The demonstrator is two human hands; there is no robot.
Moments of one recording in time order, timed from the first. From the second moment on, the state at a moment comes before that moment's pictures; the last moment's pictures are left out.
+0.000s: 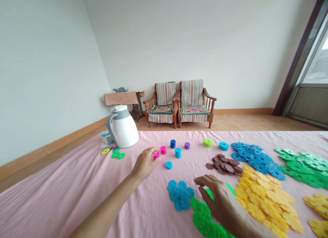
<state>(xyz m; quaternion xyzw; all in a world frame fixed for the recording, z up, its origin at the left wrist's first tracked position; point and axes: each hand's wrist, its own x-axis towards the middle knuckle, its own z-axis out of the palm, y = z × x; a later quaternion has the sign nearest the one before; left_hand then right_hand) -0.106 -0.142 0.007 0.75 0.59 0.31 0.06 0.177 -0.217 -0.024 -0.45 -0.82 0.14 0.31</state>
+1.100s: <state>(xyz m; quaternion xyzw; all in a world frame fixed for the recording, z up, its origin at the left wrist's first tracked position) -0.124 -0.214 -0.023 0.76 0.54 0.30 0.19 0.126 -0.173 0.002 -0.52 -0.74 0.33 0.28</state>
